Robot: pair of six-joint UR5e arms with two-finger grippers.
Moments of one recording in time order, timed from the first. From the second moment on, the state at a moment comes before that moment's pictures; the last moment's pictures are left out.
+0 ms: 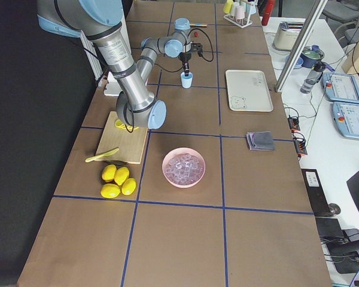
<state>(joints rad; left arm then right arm) -1.60 -1.55 -1.62 -1.46 -2.39 0.23 0.45 -0.84 1.79 -1.71 1.81 1.08</state>
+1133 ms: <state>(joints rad) -1.60 -1.55 -1.62 -1.46 -2.39 0.23 0.42 -0.76 1.70 -1.71 1.81 1.11</state>
